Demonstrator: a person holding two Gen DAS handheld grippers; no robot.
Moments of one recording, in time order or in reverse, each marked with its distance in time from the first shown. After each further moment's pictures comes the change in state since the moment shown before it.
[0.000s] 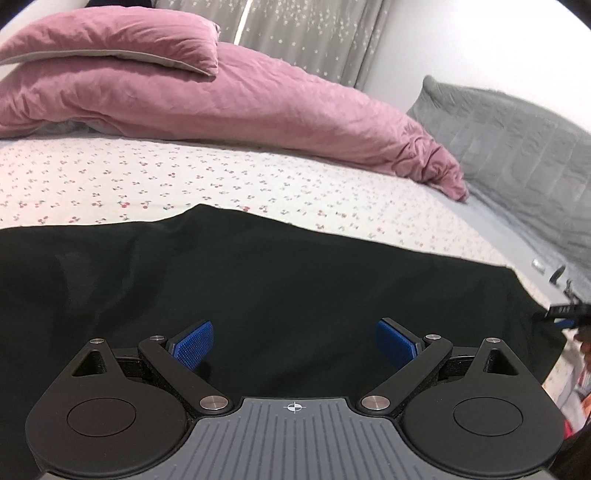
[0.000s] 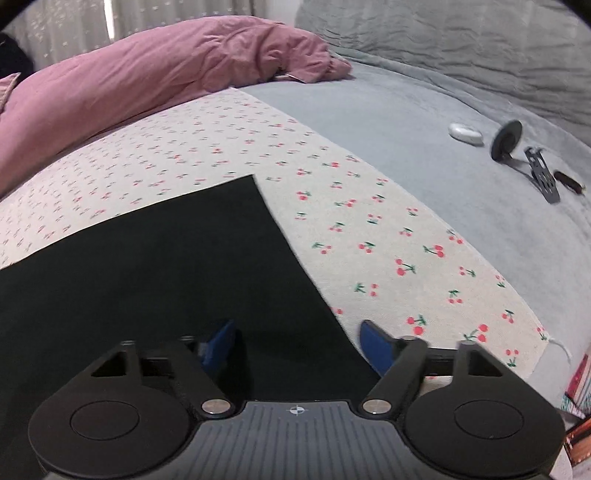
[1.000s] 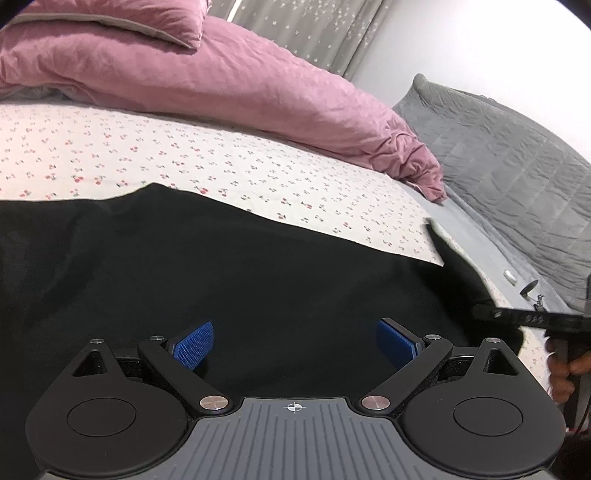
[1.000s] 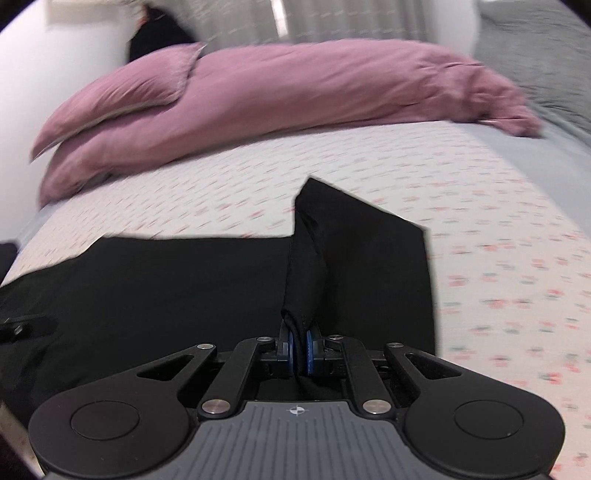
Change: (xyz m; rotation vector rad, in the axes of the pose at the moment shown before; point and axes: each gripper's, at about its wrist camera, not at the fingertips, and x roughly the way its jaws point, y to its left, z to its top) left arm 0.028 -0.015 0.008 -0.083 0.060 -0.111; right arm -0.041 0.159 -0.010 -0.273 -0.033 0.465
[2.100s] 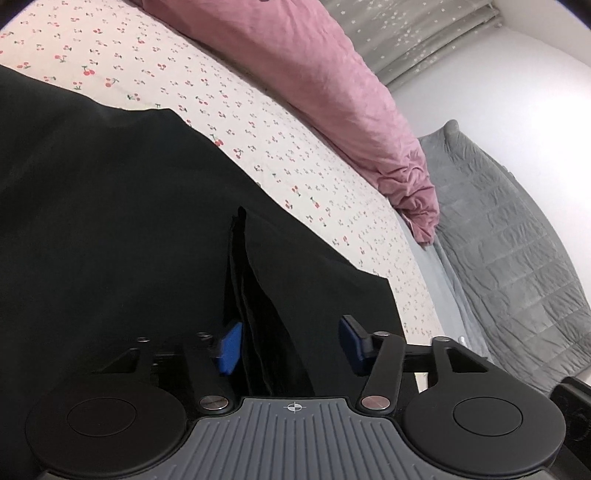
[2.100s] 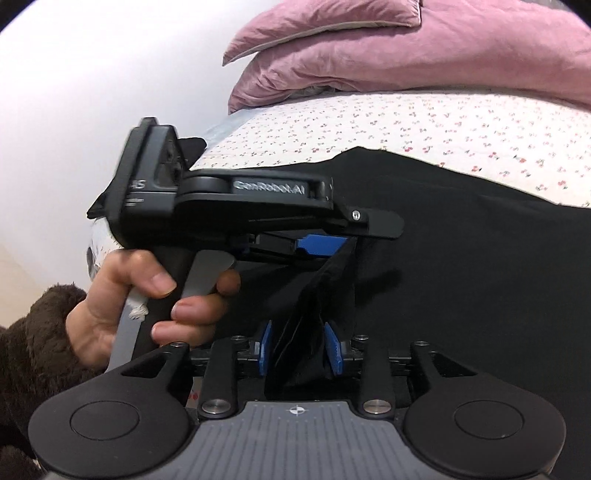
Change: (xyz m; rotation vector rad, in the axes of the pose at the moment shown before) left arm 0.046 0.038 0.007 -0.379 0.048 -0.147; right arm 0.017 0.143 -0.018 -0.261 0.200 0.556
